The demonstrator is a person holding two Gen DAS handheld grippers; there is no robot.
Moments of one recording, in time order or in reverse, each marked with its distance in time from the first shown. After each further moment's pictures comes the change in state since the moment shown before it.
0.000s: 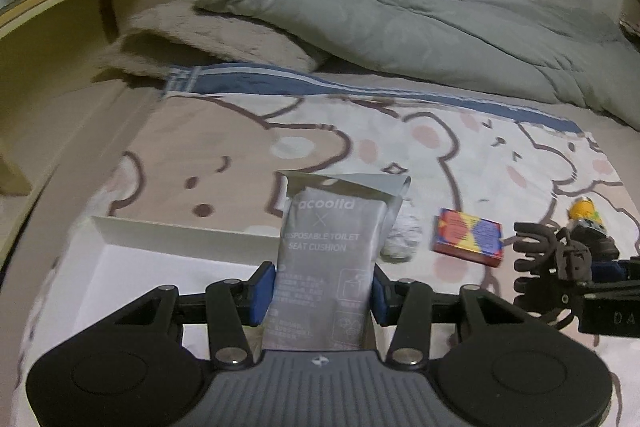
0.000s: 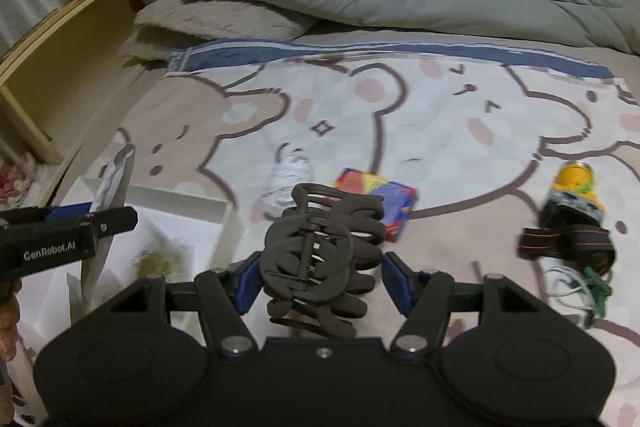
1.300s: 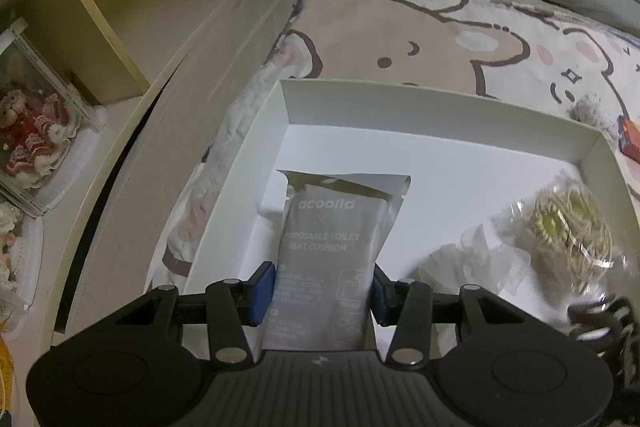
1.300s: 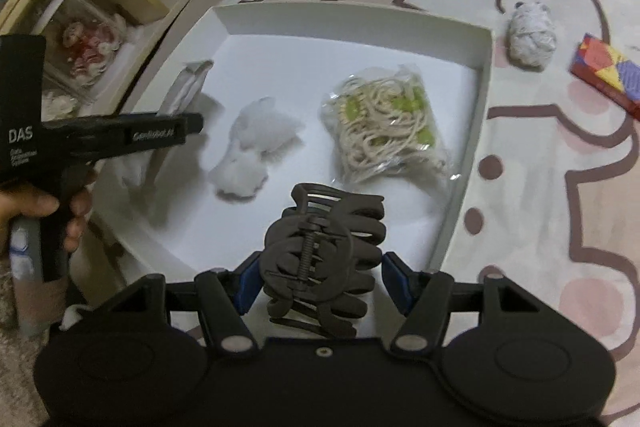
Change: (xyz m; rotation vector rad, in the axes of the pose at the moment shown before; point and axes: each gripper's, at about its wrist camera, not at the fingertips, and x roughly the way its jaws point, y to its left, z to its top) left arm 0.028 0.152 -0.067 -0.004 0.210 0.262; right arm 0.056 0.162 -0.072 -0.101 0.340 0.232
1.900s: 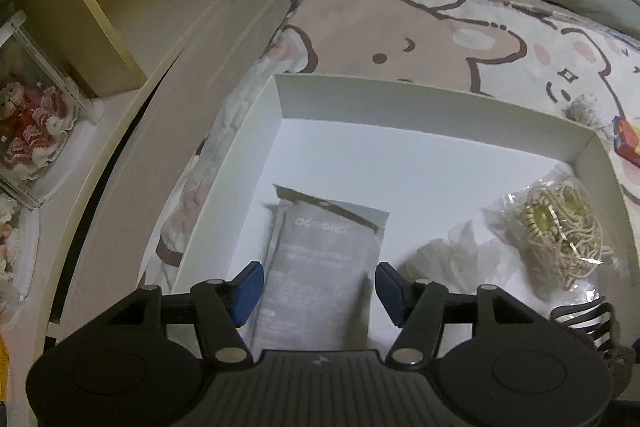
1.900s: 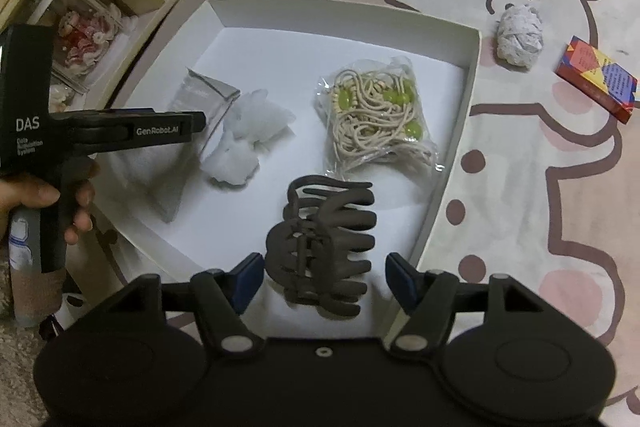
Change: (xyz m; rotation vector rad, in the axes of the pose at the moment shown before) left arm -0.005 -0.006 -0.002 -0.018 0.007 -0.016; right arm -0.010 0.001 -0.003 -0.021 0.029 -0.019
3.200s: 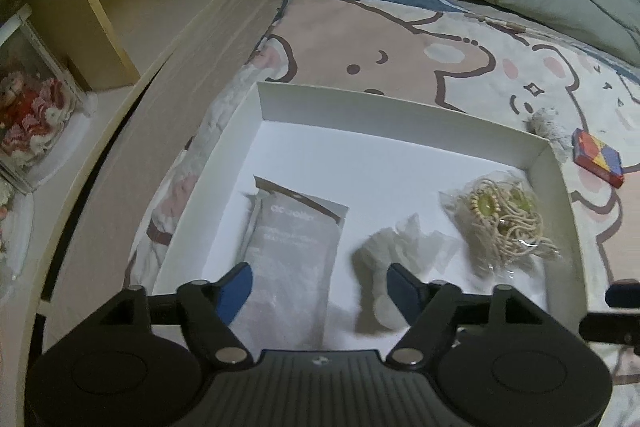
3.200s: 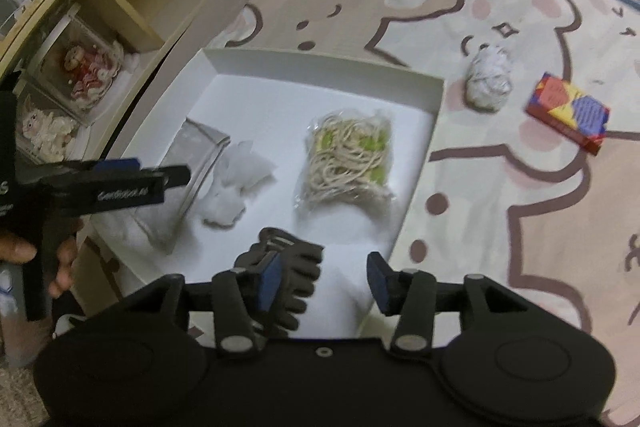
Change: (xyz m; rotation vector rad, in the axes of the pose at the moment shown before) left arm -0.037 -0.007 -0.007 -0.050 0.003 -0.072; right arm -0.030 -0.023 0.010 0.000 -0.106 -0.007
